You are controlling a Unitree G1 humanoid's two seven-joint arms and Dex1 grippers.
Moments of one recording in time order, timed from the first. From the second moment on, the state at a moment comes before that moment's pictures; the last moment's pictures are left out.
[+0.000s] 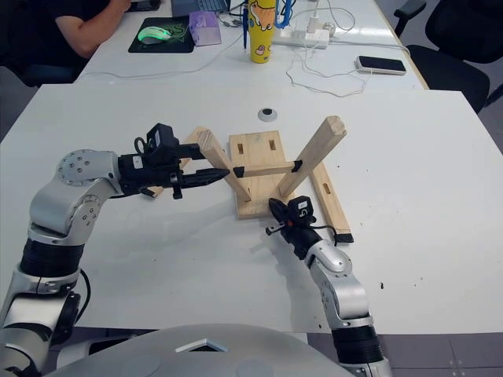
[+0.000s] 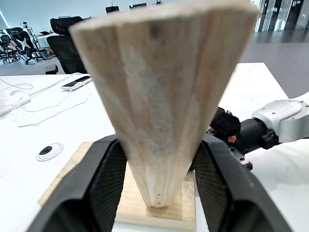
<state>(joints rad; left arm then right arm) -0.39 0.52 -0.14 -0.17 -0.44 0.43 -1.01 0.14 -0.21 0.17 -0.19 0.17 0.31 0.35</state>
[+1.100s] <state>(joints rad) -0.60 0.52 -0.34 0.29 -0.34 0.25 -1.12 -0.02 -0.27 0.26 -0.19 0.18 0.60 0.38</state>
